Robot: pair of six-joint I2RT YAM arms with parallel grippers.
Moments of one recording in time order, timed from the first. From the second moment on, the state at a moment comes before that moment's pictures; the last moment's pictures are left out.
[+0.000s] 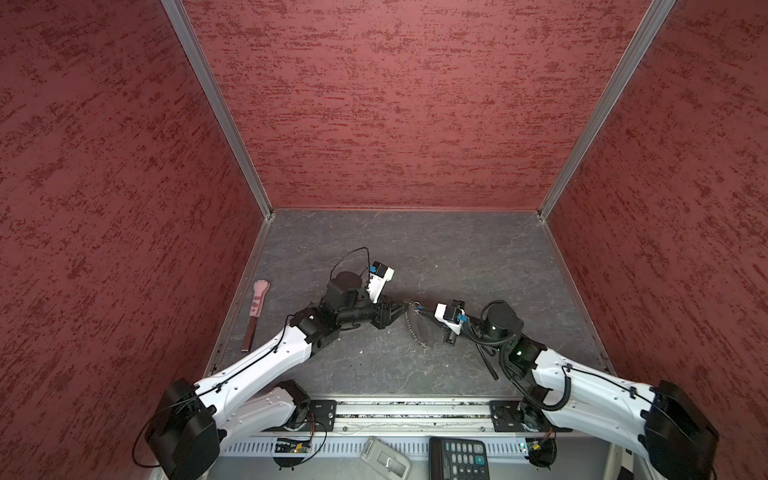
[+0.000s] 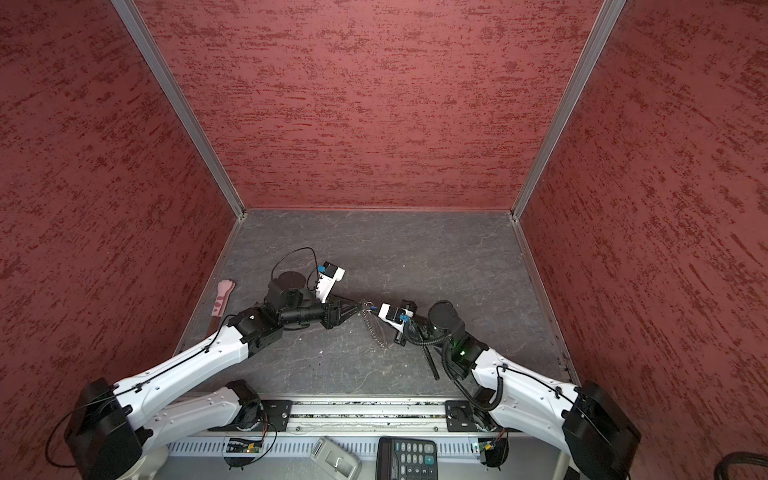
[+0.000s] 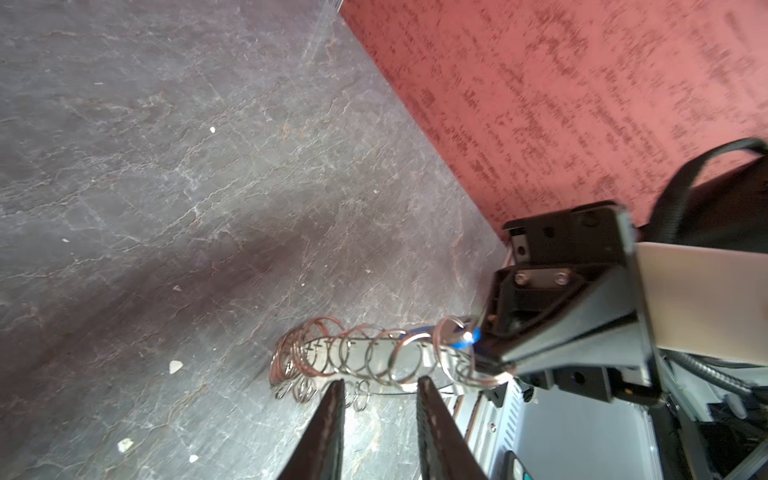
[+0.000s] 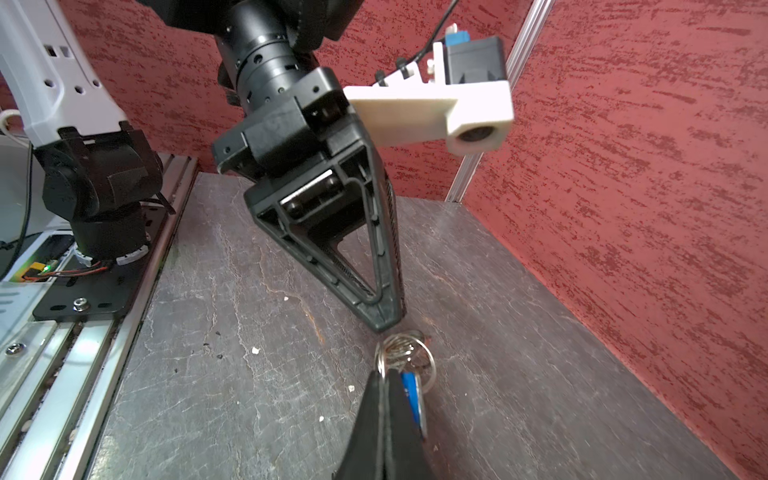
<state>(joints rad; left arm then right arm) -0.68 1.03 0.66 -0.06 0.48 -0.45 0.79 0.97 0.35 0.56 -0.40 -0.29</state>
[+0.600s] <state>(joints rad) -0.73 0.93 0.43 0.32 0.58 -0.06 0.76 1.00 0.29 0.75 -0.54 -0.19</state>
